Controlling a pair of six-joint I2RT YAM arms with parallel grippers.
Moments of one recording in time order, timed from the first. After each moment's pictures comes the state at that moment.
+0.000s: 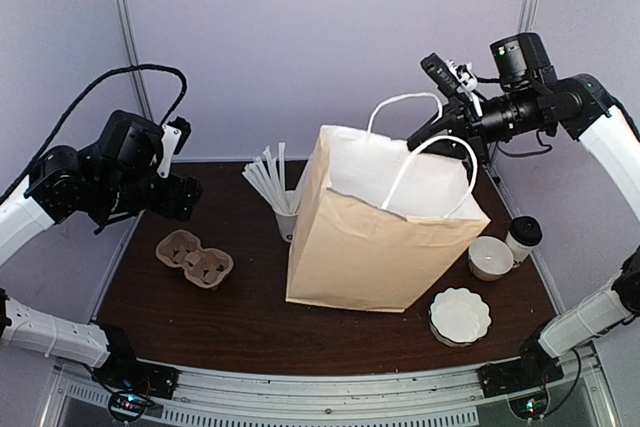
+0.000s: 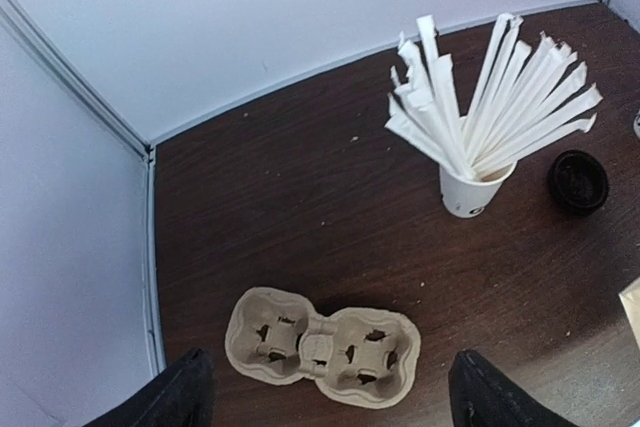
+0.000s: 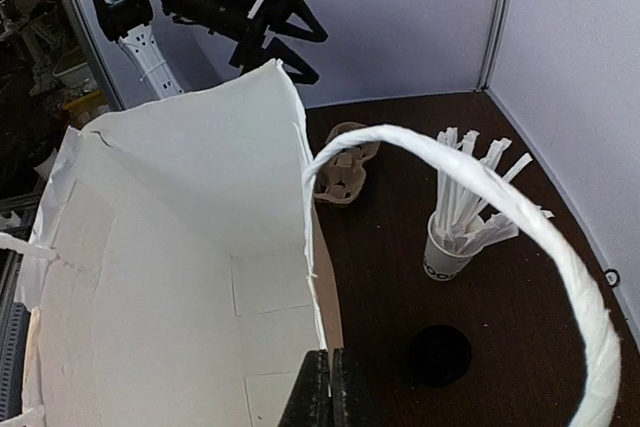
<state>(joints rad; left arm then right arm) -0.86 1.06 1.29 -0.95 -0.57 -0.21 0.55 1.37 1.80 -1.03 -0.77 -0.42</state>
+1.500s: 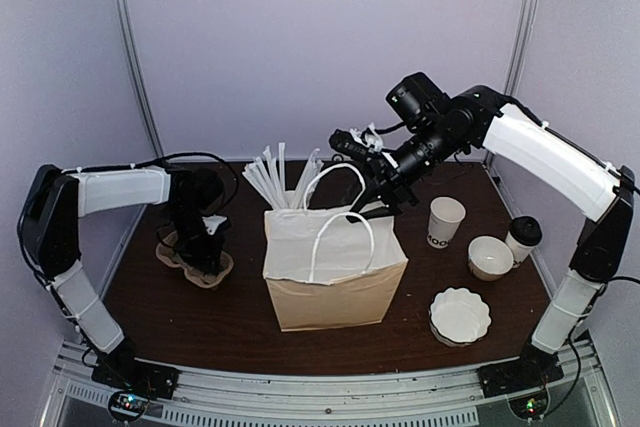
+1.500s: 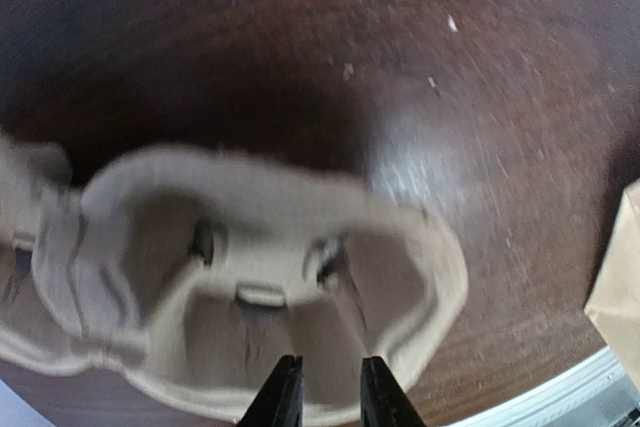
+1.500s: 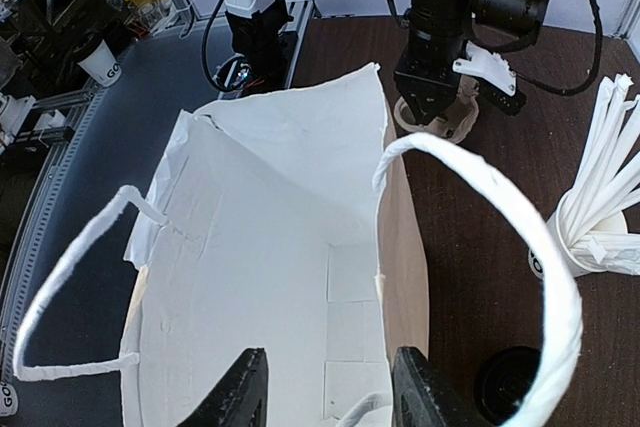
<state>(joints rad) -0.46 1.65 1.15 -1.02 0.13 -0.18 0.76 1.71 1.84 -1.12 -0.77 -0.62</state>
